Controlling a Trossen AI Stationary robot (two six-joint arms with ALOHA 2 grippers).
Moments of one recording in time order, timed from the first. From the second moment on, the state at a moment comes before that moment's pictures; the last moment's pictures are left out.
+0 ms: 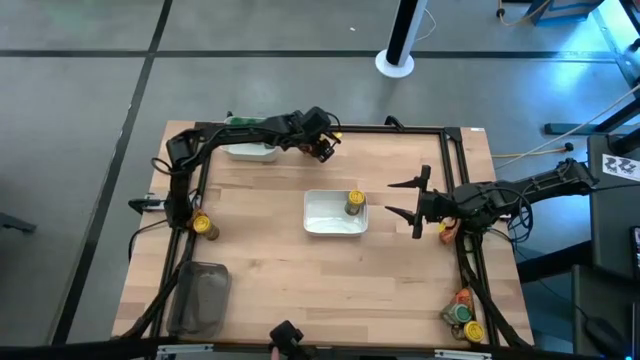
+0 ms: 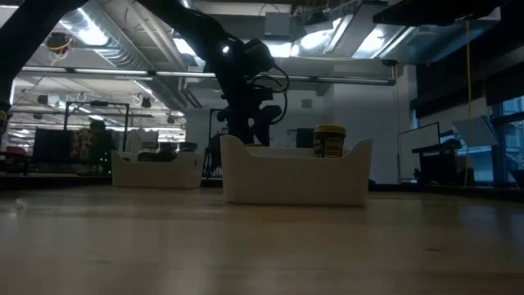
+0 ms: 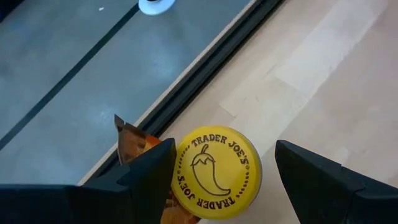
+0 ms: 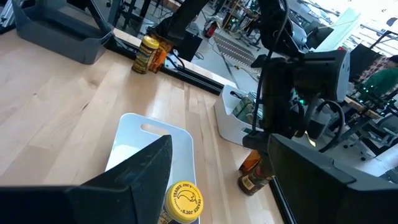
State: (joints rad) left arm 0.46 1.96 1.50 -0.44 -0.34 -0.09; right arm 0.29 0.72 0.59 -0.08 0.48 -0.39
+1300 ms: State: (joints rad) left arm 0.44 1.92 1.51 -0.41 -0.34 -0.04; right arm 0.29 0.72 0.59 -0.08 0.48 -0.39
